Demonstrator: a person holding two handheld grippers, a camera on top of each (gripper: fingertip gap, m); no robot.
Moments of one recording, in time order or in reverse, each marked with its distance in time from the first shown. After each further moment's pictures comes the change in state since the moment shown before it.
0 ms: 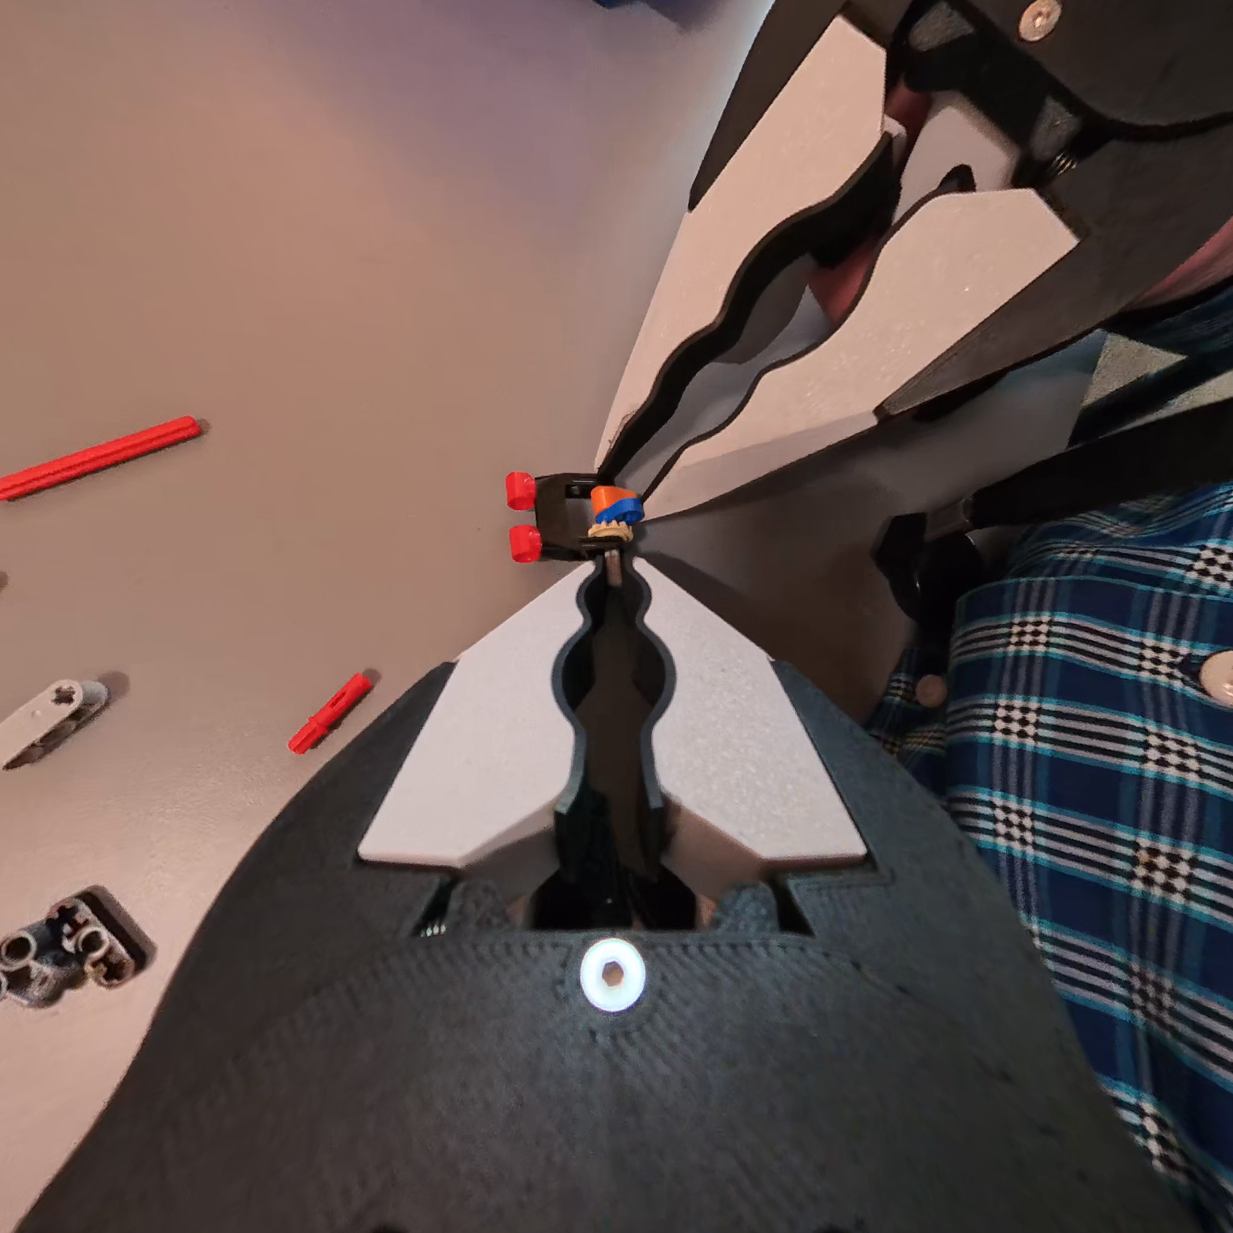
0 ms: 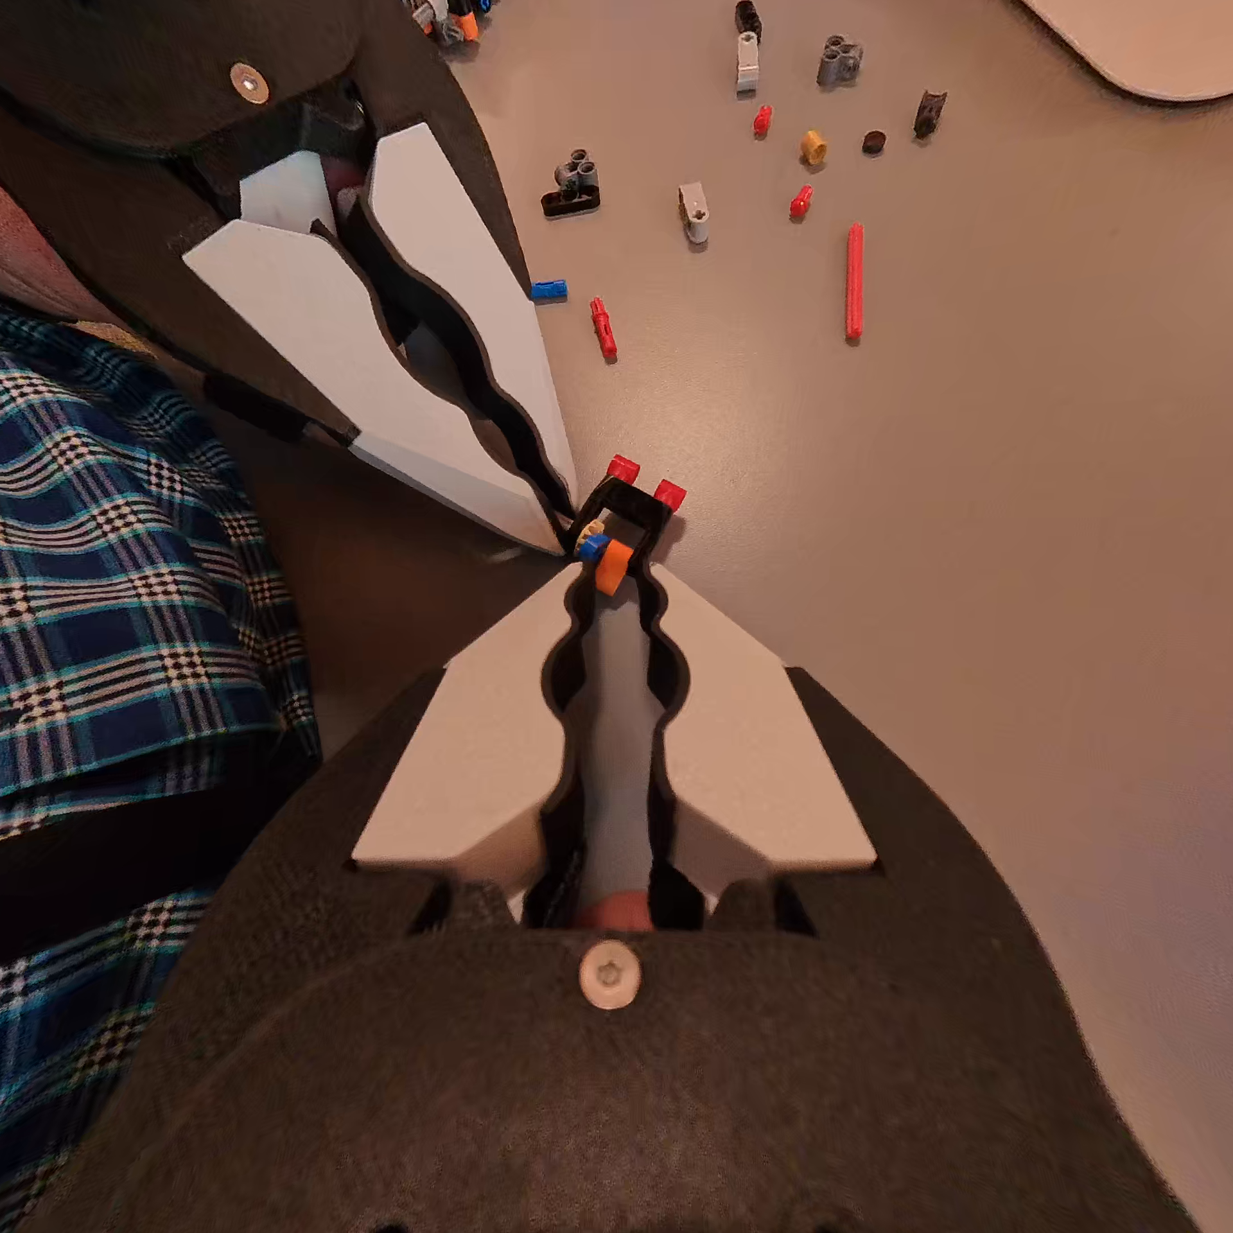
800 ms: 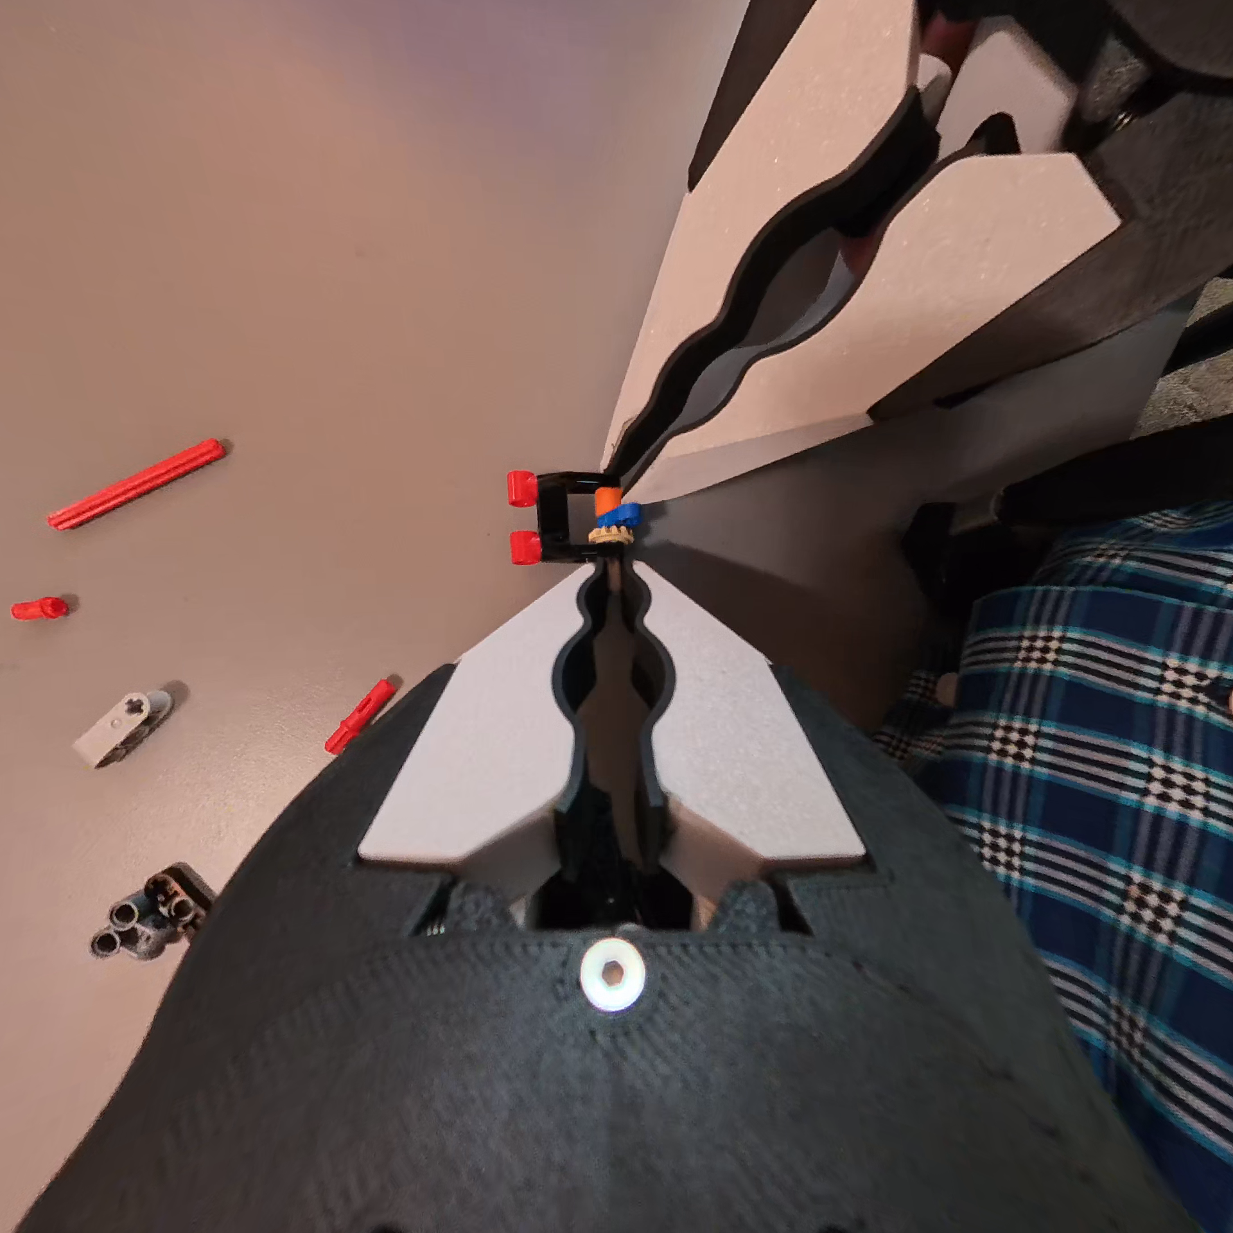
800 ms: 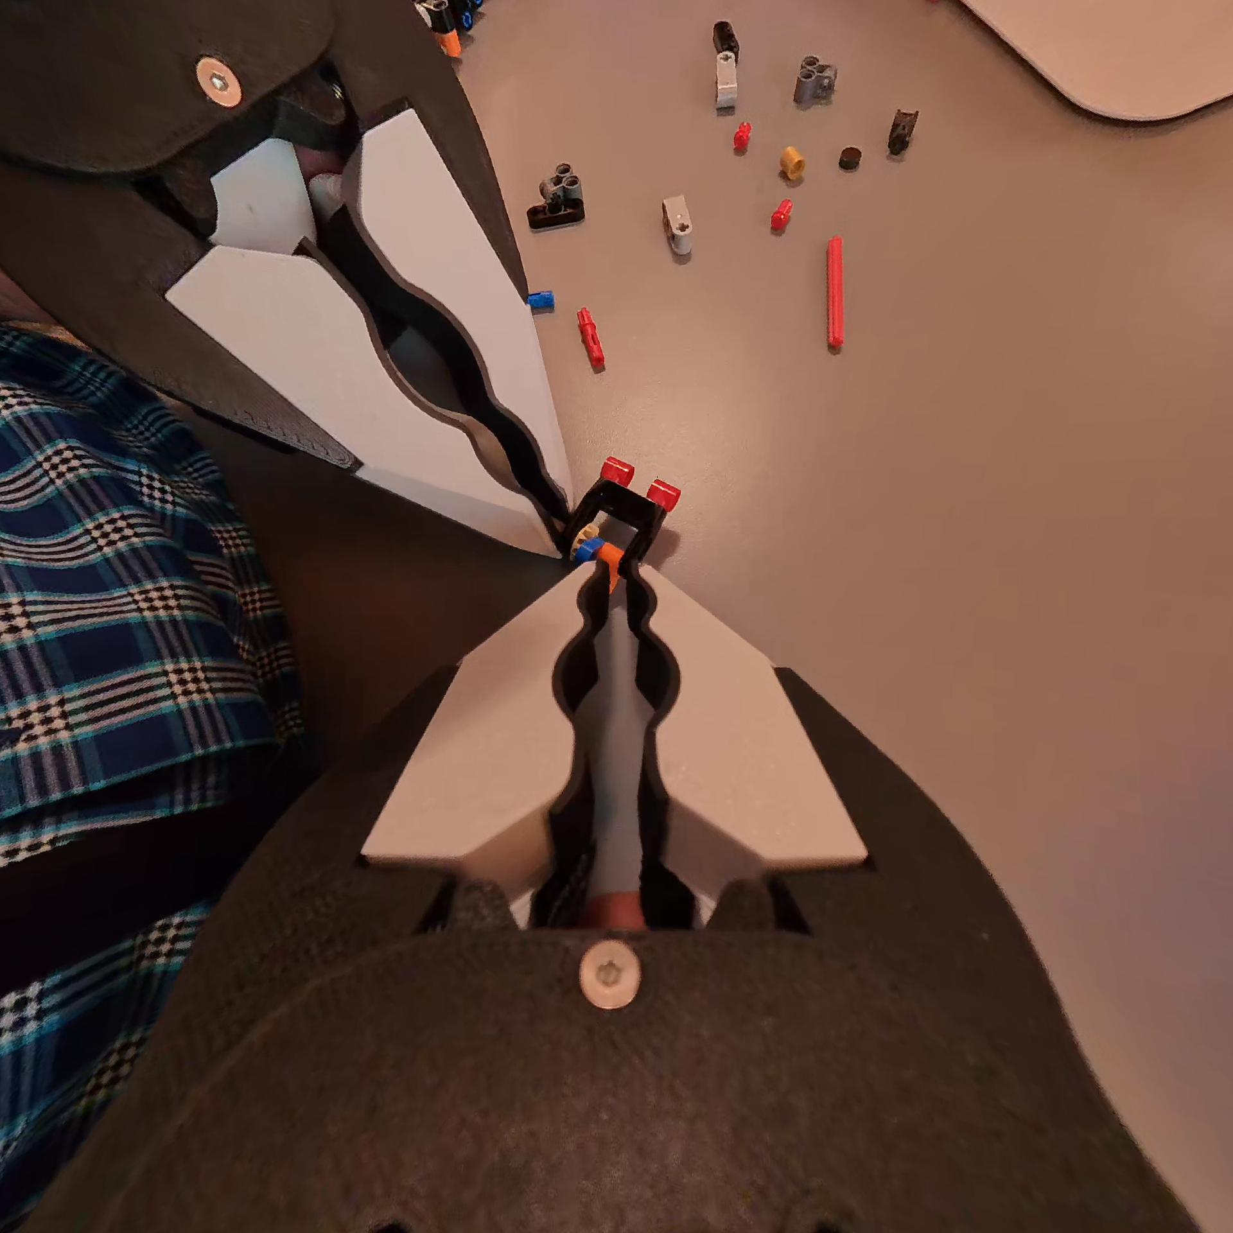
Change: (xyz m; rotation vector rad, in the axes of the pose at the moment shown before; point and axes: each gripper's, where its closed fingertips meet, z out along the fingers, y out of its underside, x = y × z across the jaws) left arm -0.003 0.001 0.001 -0.122 -0.079 0.069; right arm 0.002 -0.002 0.001 0.015 0.028 0.004
